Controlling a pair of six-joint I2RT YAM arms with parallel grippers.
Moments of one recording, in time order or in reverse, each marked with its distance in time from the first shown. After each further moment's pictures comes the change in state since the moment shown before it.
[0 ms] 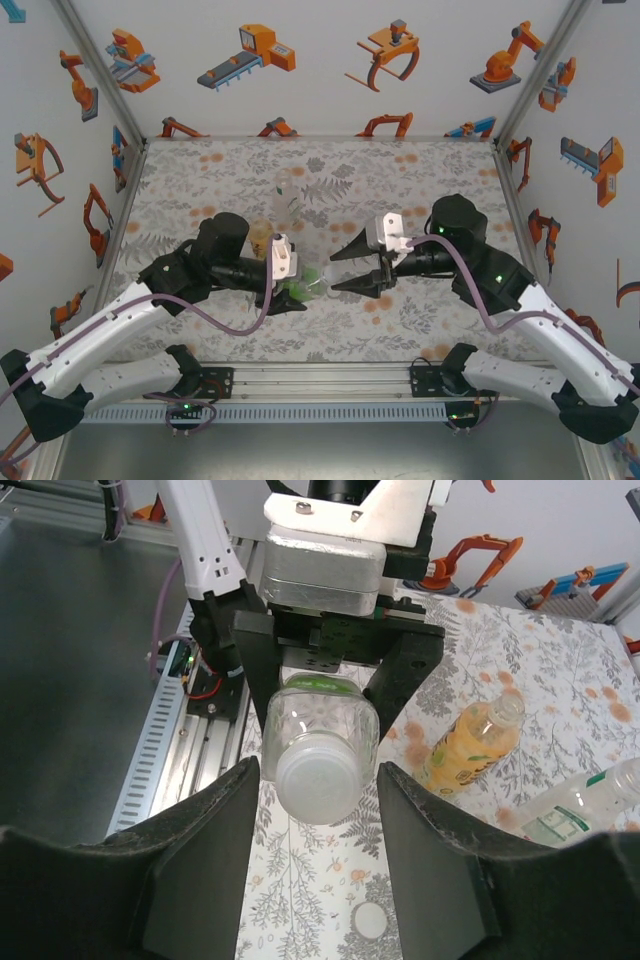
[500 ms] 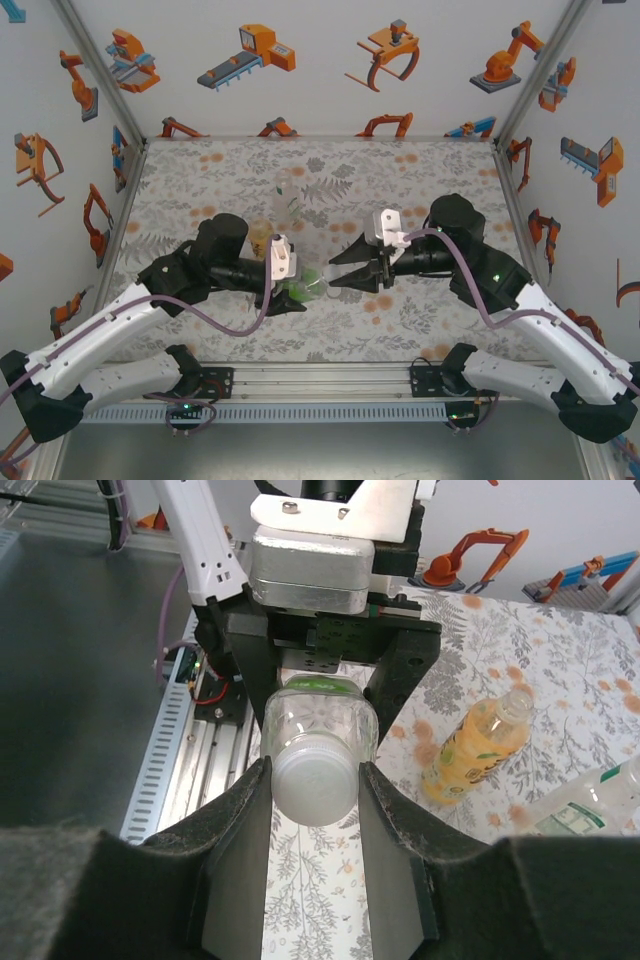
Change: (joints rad) left arm -0.004 -0.009 -0.004 0.001 -0.011 -0.008; right arm 0.000 0.003 -0.007 0.023 0.015 0.072
